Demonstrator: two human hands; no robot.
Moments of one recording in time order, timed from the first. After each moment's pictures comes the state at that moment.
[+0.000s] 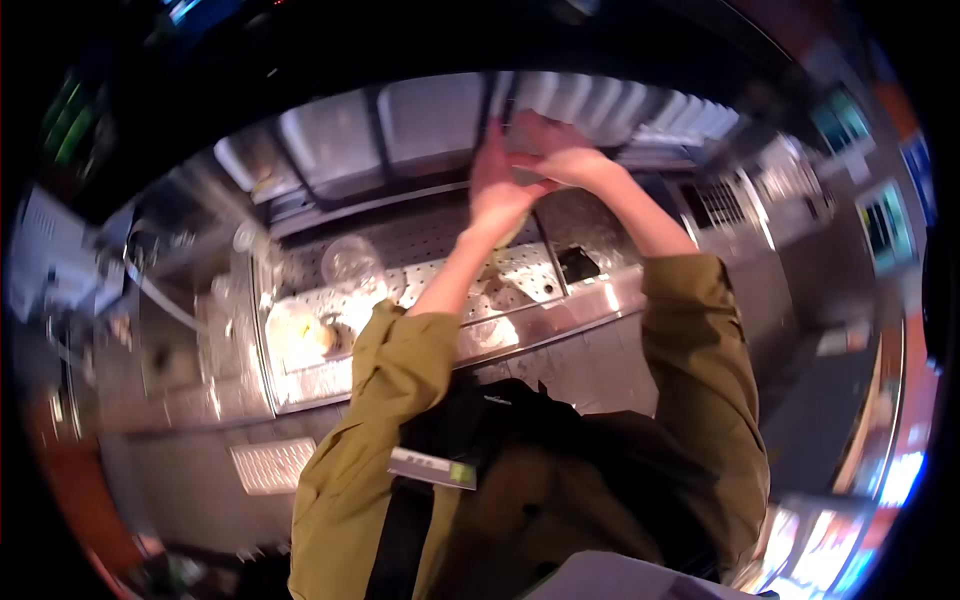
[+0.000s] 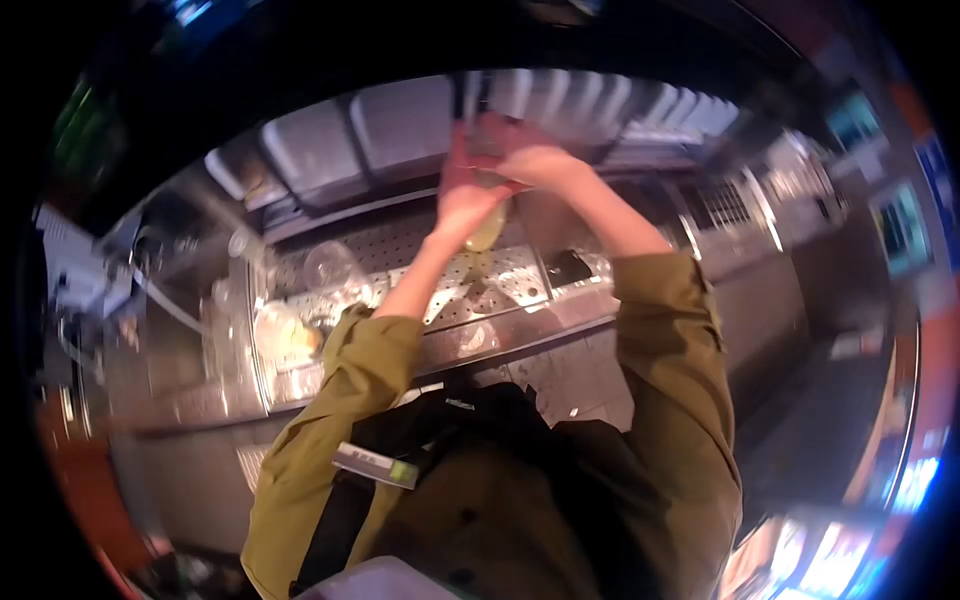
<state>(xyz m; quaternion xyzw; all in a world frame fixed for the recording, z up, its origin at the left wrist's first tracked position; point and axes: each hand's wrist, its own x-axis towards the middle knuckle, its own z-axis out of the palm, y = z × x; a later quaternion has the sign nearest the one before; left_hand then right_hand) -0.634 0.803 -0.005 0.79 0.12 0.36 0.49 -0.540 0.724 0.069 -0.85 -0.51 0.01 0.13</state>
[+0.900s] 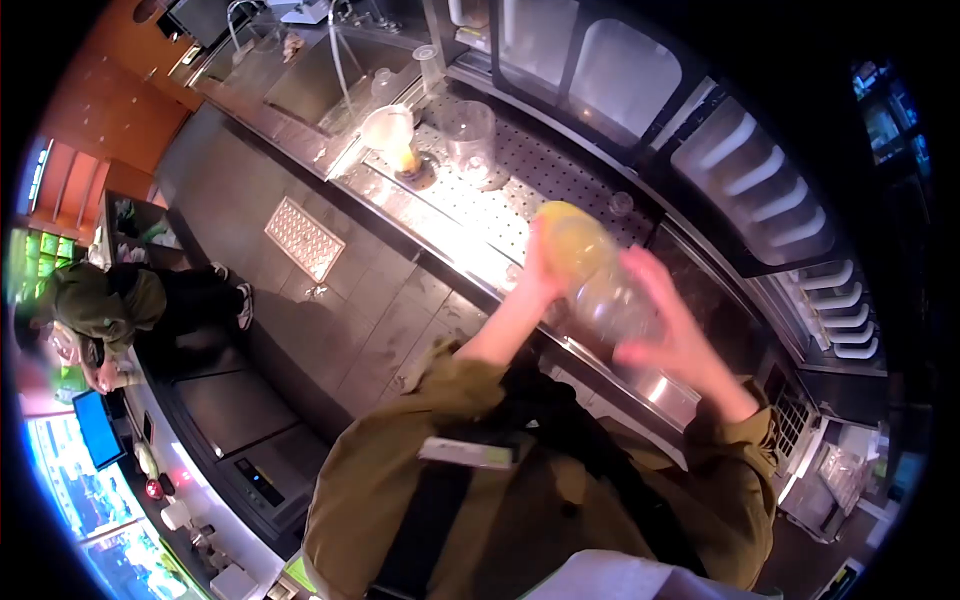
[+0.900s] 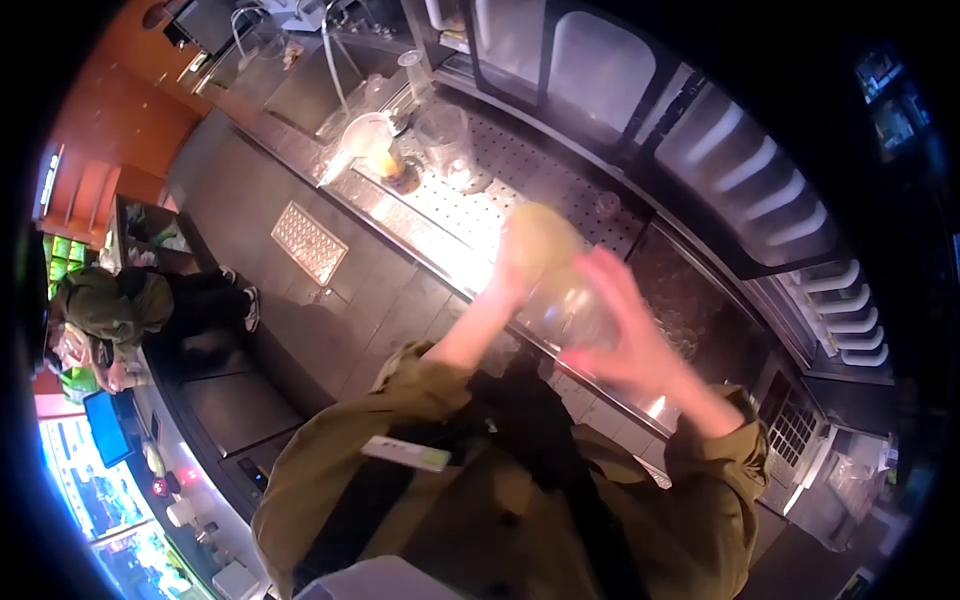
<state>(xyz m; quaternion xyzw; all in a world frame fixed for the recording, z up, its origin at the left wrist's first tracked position) -0.690 0.693 -0.110 -0.09 0.08 0.37 0.92 -0.543 0.588 0.055 -0.49 -0.70 0.44 0.29</state>
